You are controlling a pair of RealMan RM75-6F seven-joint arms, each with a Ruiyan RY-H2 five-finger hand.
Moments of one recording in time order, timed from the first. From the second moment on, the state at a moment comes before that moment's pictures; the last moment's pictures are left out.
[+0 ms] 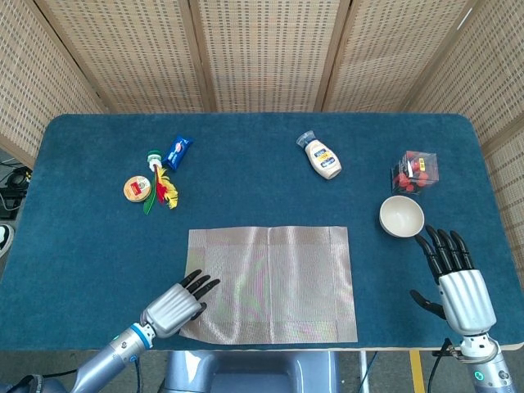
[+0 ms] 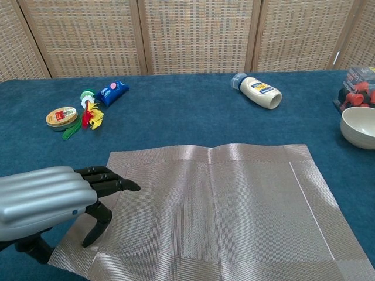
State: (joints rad) left arm -0.58 -1.40 0.16 -1.87 1.41 0.96 0.66; right arm 0.11 -1.19 0.04 -1.61 -1.70 1.62 -0.07
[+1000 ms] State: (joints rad) left arm -0.41 -1.23 0.07 -1.90 1.45 1.35 0.51; right arm 0.12 -1.20 0.06 -1.59 -1.65 1.56 -0.08
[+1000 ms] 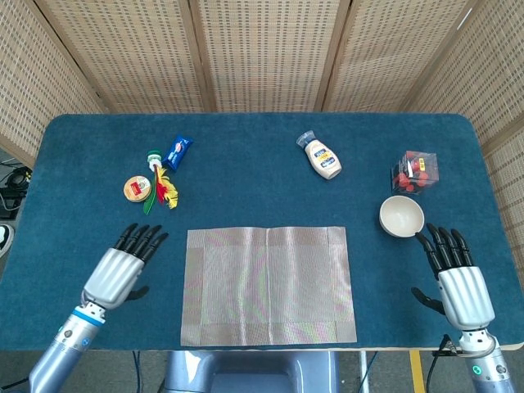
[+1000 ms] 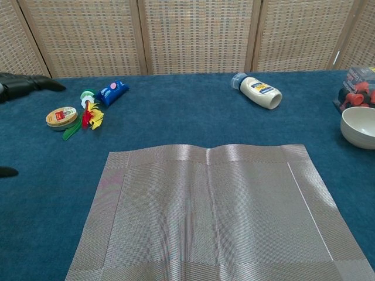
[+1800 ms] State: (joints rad) left arm -0.24 -1.11 -0.04 -1.91 1.39 1.54 0.35; right arm 0.38 -1.34 0.18 -1.32 -1.18 1.00 -0.12
